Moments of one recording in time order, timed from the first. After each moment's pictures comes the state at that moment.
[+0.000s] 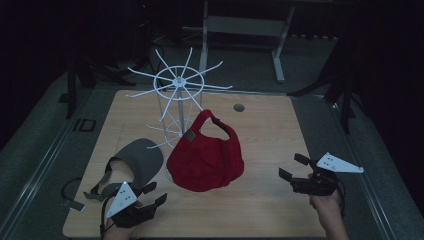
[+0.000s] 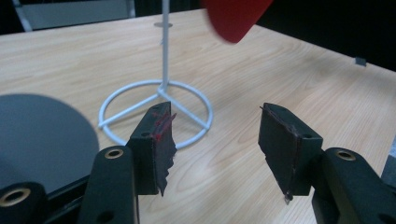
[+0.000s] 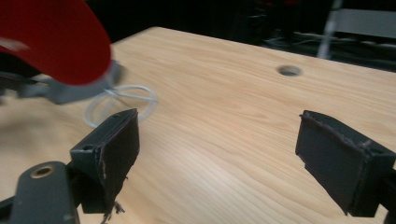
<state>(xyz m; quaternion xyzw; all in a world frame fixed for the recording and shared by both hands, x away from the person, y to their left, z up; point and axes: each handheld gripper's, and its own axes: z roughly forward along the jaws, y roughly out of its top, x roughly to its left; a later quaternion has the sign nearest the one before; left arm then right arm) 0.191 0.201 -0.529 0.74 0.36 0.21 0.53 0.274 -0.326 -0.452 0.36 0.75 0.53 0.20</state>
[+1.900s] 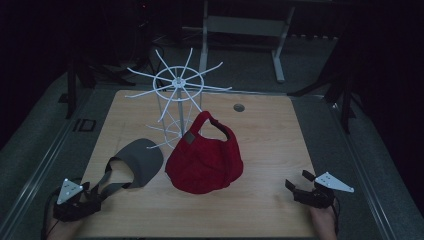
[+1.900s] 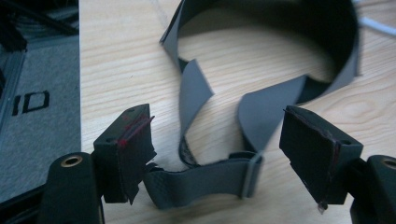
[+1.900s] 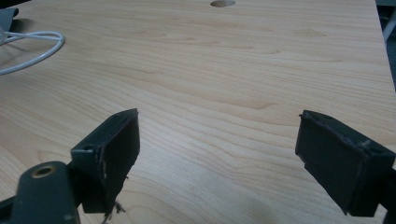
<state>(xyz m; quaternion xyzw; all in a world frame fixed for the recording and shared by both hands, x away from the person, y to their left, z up) 0.203 0.345 -0.564 0.72 0.53 0.26 0.36 0.278 -0.368 -0.554 0.44 0.72 0.48 0.24</state>
